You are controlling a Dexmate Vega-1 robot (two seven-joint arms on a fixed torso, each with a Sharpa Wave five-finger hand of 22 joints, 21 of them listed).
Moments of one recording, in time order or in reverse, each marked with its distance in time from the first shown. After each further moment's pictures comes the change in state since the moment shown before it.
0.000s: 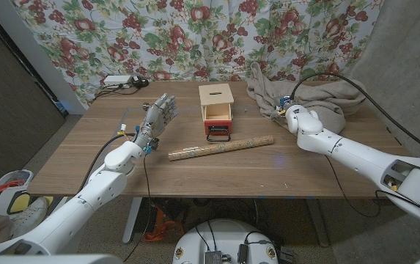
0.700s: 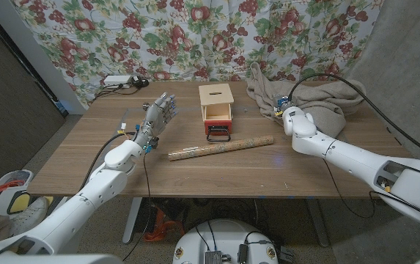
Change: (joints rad) left arm -0.020 -0.010 0.003 0.032 -0.005 -0.014 -0.025; left_hand 0.000 0.000 0.000 0.000 0.000 0.004 0.004 0.000 0.000 0.000 0.000 0.000 0.000 0.000 0.000 0.000 0.000 0.000 0.000 0.000 0.000; right arm 0.011 0.042 -0.044 0.039 -0.029 -0.070 -0.034; right_hand 0.104 0.021 0.021 -0.007 -0.016 0.121 0.002 0.006 0.012 0.117 -0.005 0.138 0.085 0.141 -0.015 0.086 0.091 0.133 -0.026 0.023 0.008
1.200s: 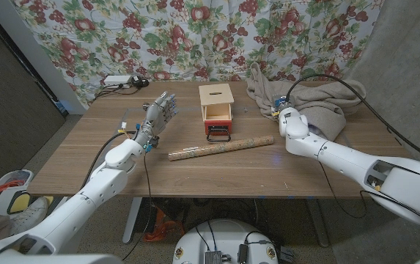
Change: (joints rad) left arm -0.012 -0.006 0.004 0.009 0.001 -0.001 -0.004; left_hand 0.000 0.000 0.000 0.000 0.000 0.007 0.007 0.000 0.000 0.000 0.000 0.000 0.000 0.000 0.000 0.000 0.000 0.000 0.000 0.000 0.000; right arm 0.015 0.053 -0.032 0.056 0.001 -0.073 -0.038; right_hand 0.086 0.010 -0.003 0.003 -0.009 0.138 0.007 0.022 0.016 0.078 -0.028 0.170 0.136 0.095 0.008 0.134 0.127 0.071 -0.018 0.031 0.009
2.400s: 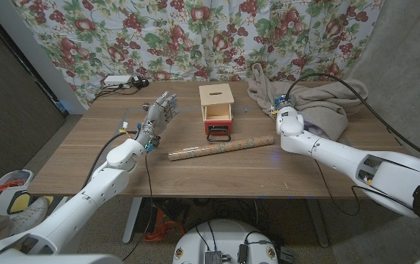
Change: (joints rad) left arm -0.001 -0.004 0.003 -0.004 0.005 0.006 0.010; left_hand 0.000 0.000 0.000 0.000 0.000 0.003 -0.003 0.000 0.000 0.000 0.000 0.000 0.000 0.000 0.000 0.000 0.000 0.000 0.000 0.000 0.000; right arm 0.045 0.047 -0.047 0.079 0.074 -0.054 -0.056; right_hand 0.047 0.044 0.063 0.005 0.099 0.304 -0.071 0.121 -0.015 0.055 -0.058 0.280 0.621 0.054 -0.007 0.201 0.372 0.030 -0.023 0.236 0.023
